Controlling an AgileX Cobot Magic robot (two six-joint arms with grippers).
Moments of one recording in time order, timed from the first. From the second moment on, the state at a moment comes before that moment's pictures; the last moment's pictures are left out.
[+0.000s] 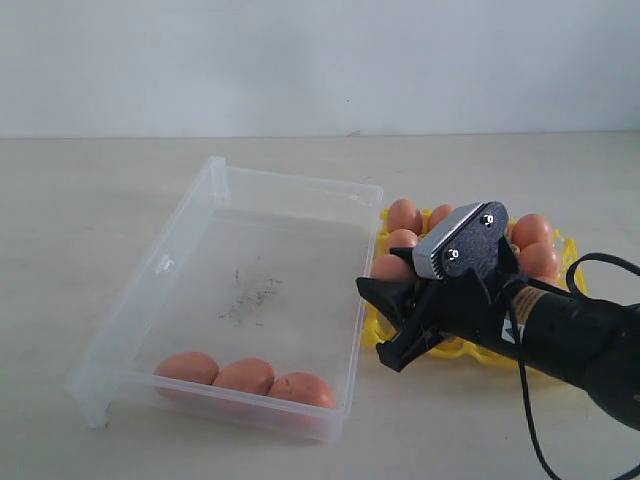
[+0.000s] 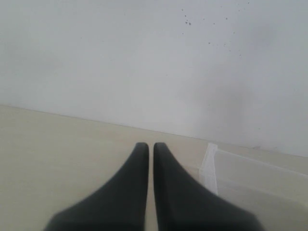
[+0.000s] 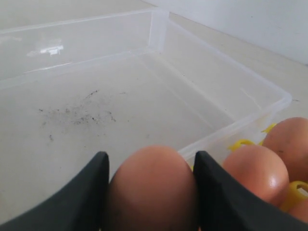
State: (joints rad) left arm 0.05 0.00 0.00 -0.09 0.07 -0.11; right arm 0.43 1.90 -0.46 -0.41 -1.06 0.02
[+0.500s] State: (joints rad) left arm 0.05 0.00 0.00 -0.09 0.07 -0.11; right arm 0.43 1.90 -0.46 -0.44 -1.04 0.04
